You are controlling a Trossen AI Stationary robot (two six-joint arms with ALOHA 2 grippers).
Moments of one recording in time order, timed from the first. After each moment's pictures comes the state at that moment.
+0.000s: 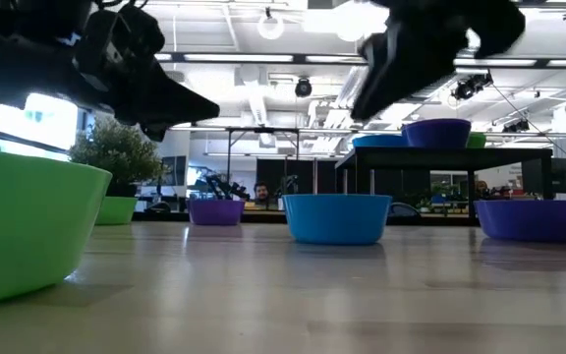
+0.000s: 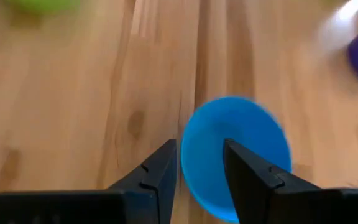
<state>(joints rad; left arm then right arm) -0.26 1.42 0.30 0.99 -0.33 -0.16 0.36 1.61 1.09 -0.43 0.37 0.11</state>
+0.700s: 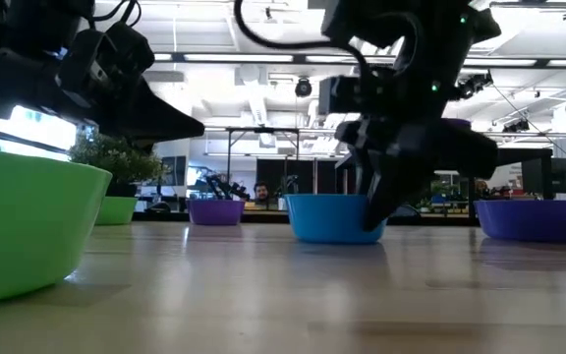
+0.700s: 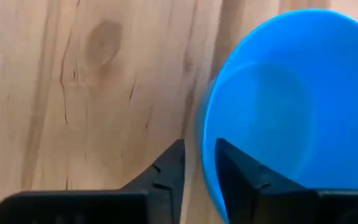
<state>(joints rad) -0.26 1.42 0.23 1.02 -0.33 -0.21 0.25 1.87 1.13 -0.48 0.25 0.02</state>
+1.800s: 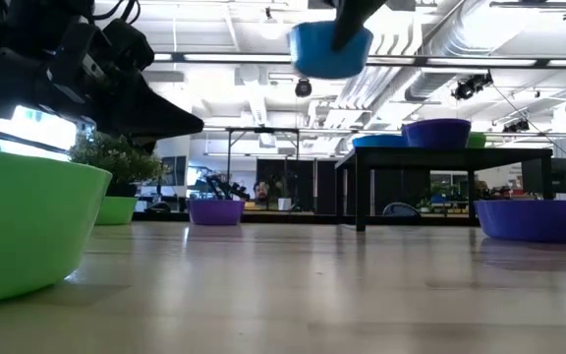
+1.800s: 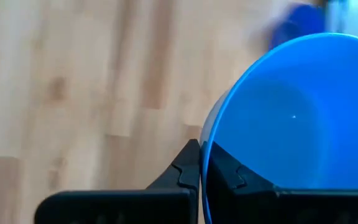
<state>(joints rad) -0.26 1.42 0.23 1.03 -0.28 -0.22 0.09 1.77 1.86 -1.26 0.30 -0.13</state>
